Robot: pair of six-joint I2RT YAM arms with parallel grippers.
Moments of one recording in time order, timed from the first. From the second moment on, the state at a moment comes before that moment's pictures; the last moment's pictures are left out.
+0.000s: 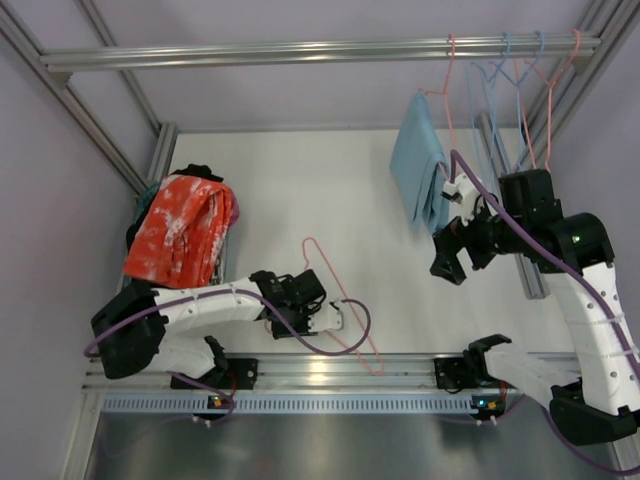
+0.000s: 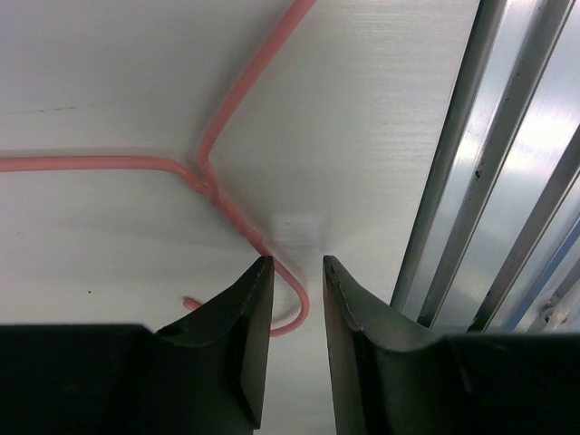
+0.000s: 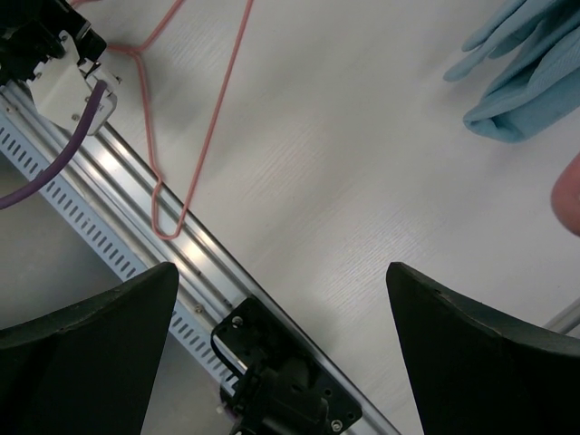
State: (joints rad) left arm -1.05 1.32 0.70 -0.75 0.10 0.47; right arm 0.31 0.99 1.43 -1.35 -0.41 -0.30
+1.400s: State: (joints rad) left arm -0.96 1.37 0.77 -0.61 -0.06 0.42; right arm 0.31 0.97 1.41 -1.35 -0.42 -0.30
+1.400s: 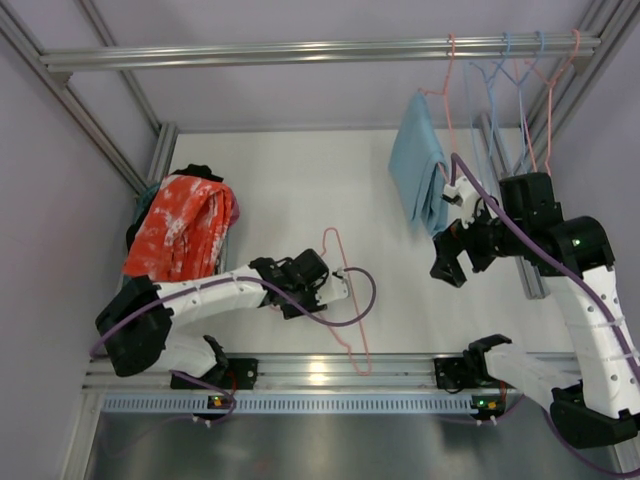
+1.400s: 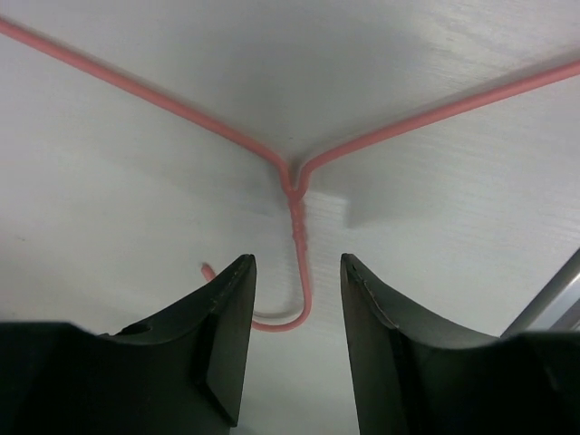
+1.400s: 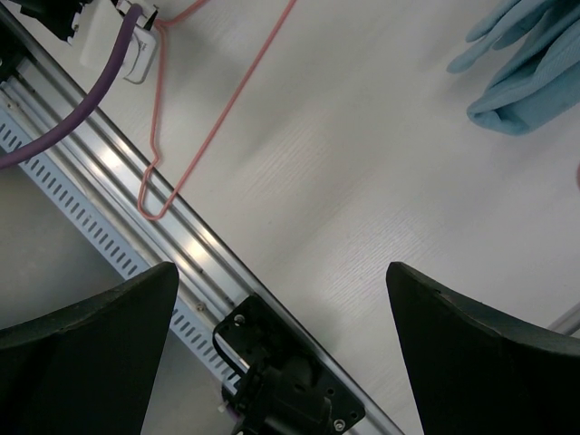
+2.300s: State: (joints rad) left arm -0.95 1.45 0.76 -0.59 -0.07 0.42; right arm 0.31 0.96 1.38 -1.33 -0.44 -0.28
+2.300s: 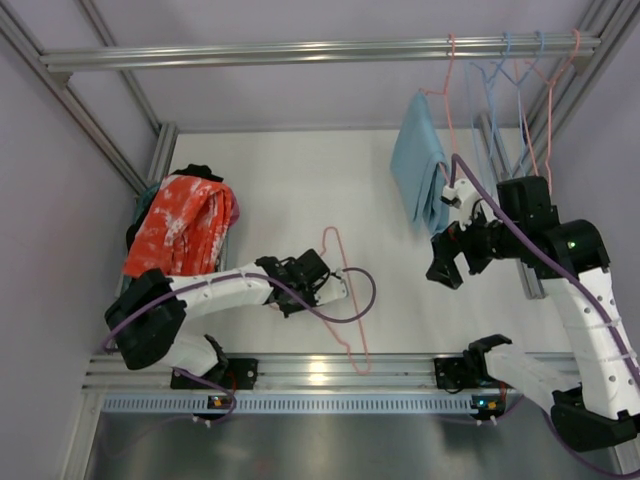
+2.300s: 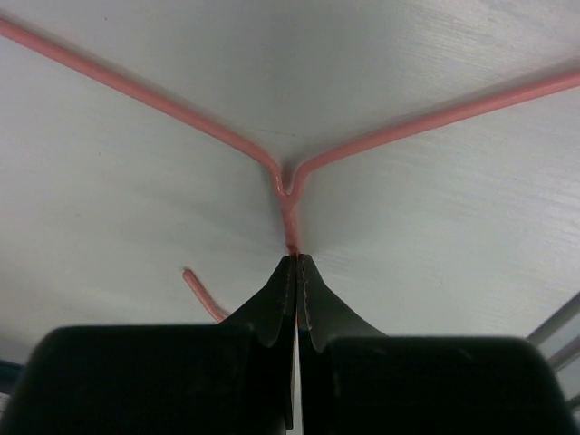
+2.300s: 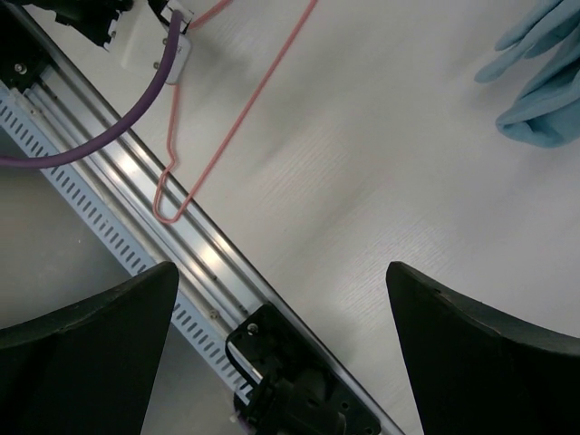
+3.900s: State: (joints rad) left arm -0.83 1.44 0.73 -0.65 0.12 0.62; right arm 0.34 0.91 1.15 -1.09 -0.60 -0.10
